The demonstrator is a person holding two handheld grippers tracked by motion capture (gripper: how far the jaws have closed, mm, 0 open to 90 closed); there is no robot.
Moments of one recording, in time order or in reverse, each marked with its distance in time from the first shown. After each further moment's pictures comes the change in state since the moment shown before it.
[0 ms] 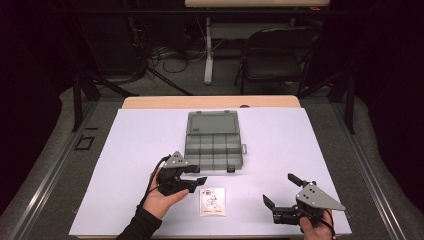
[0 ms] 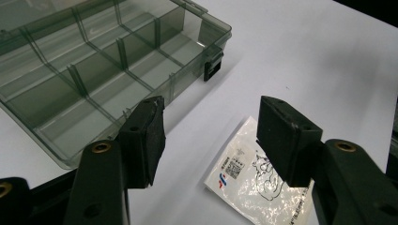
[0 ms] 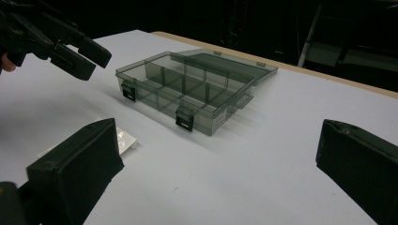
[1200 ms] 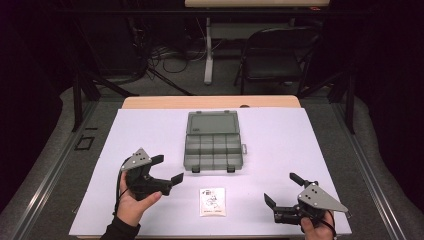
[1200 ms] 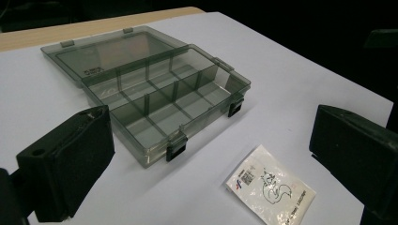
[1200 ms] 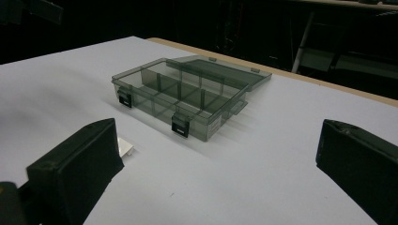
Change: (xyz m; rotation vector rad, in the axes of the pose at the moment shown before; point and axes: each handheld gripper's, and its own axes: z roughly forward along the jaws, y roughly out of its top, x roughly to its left) left arm 0.016 -0.010 -0.071 -0.225 0.071 -0.091; right arm 0.000 0.002 -0.003 -0.026 -0.022 0.002
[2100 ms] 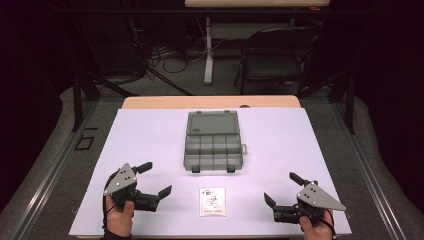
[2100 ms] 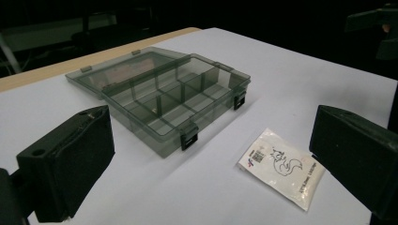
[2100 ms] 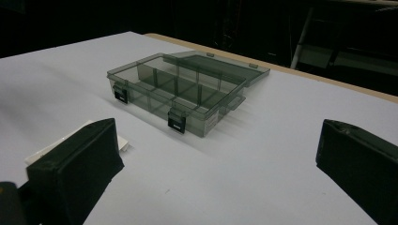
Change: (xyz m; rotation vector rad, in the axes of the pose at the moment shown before) left arm 0.000 -0.035 -0.034 -0.108 0.014 0.135; right arm -0.003 -0.003 0.002 0.028 -0.003 -0.004
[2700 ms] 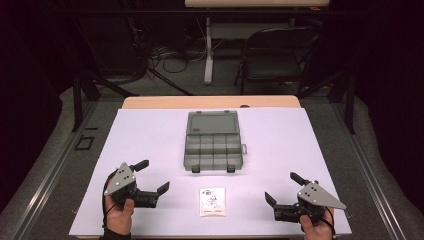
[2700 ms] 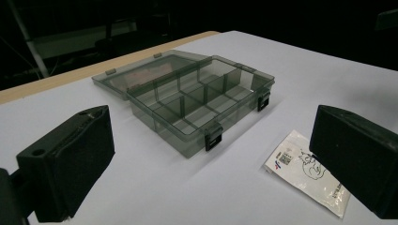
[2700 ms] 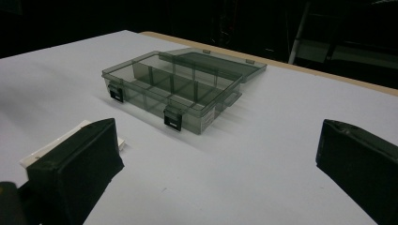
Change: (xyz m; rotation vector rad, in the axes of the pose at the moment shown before) left arm 0.007 -0.008 0.001 -0.026 0.084 0.028; right arm -0.004 -0.001 0.000 0.024 -0.007 0.014
